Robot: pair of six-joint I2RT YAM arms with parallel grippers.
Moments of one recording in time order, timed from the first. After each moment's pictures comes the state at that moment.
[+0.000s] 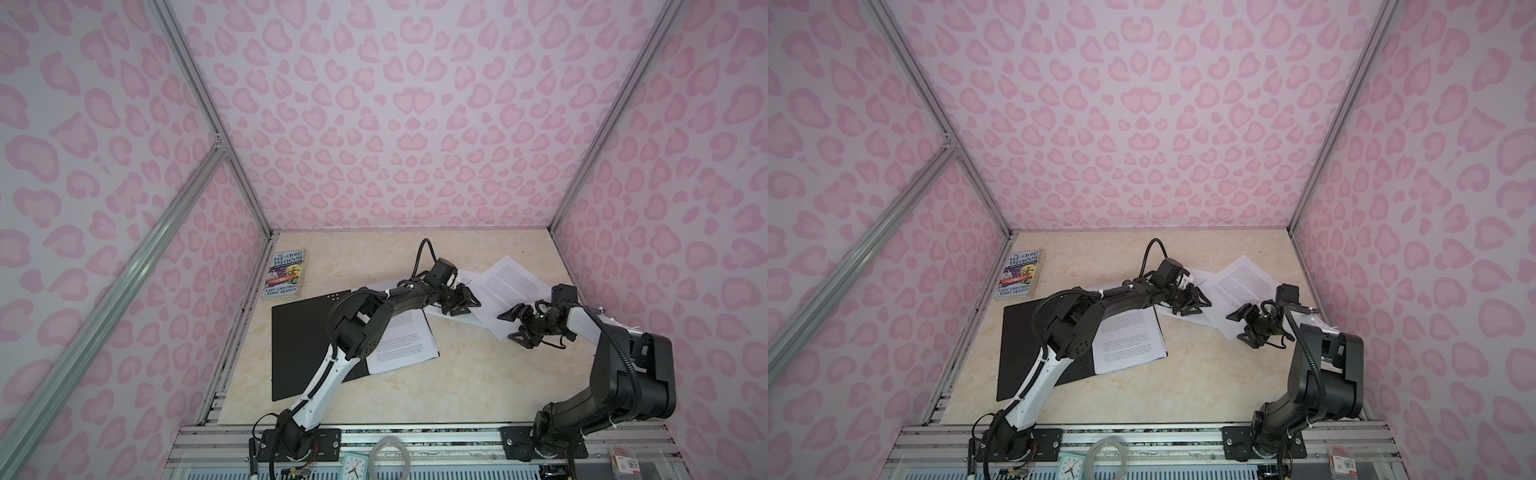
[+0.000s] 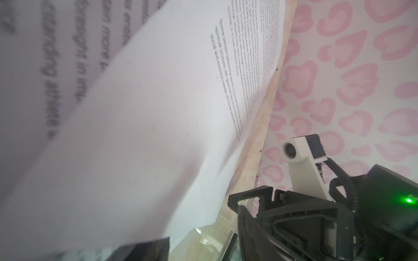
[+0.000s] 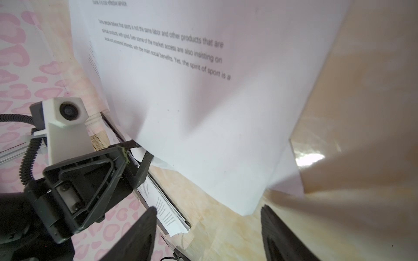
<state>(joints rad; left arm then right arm) -0.77 2.48 1.84 -0.10 0.68 -1.09 -0.27 1.56 0.76 -0.53 -0.70 0.62</state>
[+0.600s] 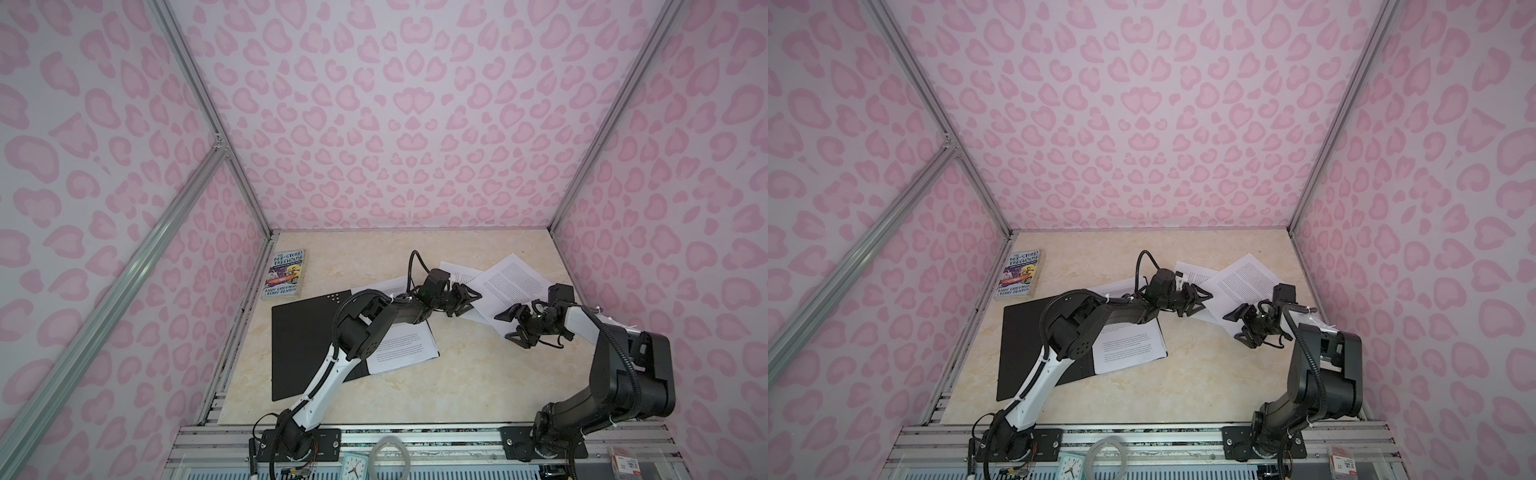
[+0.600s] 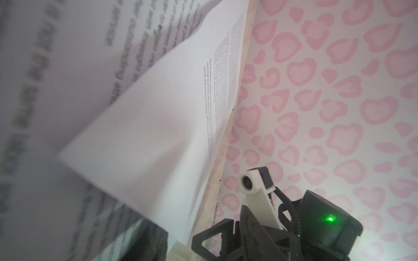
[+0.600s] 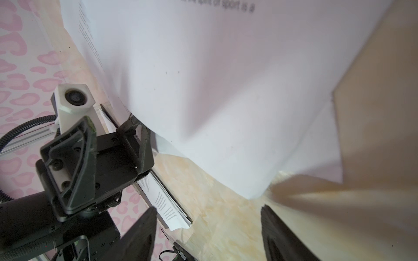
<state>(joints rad) -0.78 2.49 1.63 0.50 0.57 -1.45 -0.25 1.57 0.77 -0.53 -0.72 0.62</state>
